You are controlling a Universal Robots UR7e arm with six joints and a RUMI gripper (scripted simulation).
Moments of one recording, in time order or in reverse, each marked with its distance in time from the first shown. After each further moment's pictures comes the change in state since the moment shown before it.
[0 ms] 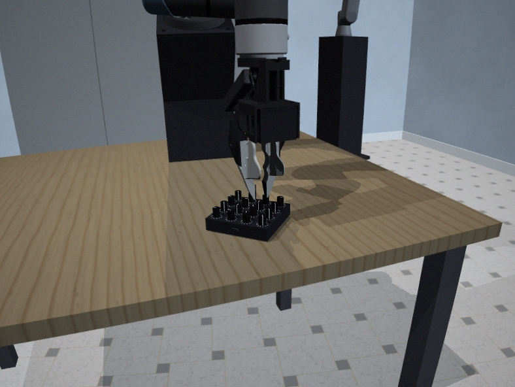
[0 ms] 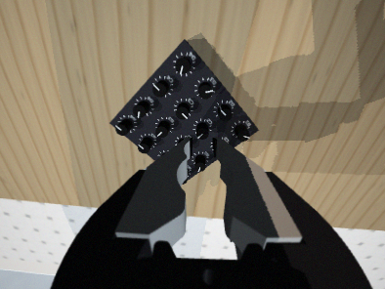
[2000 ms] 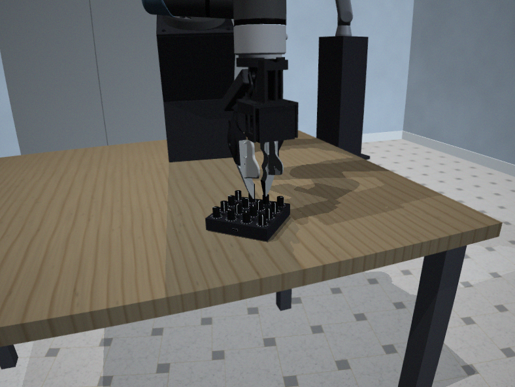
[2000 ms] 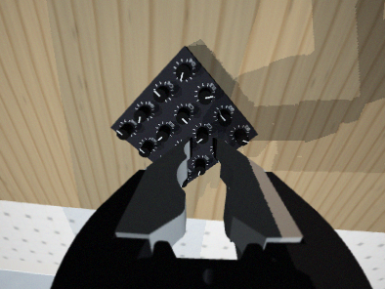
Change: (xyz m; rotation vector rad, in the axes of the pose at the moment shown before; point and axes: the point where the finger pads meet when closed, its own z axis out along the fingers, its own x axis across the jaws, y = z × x) arm 0.000 -0.005 0.000 0.000 0.000 0.000
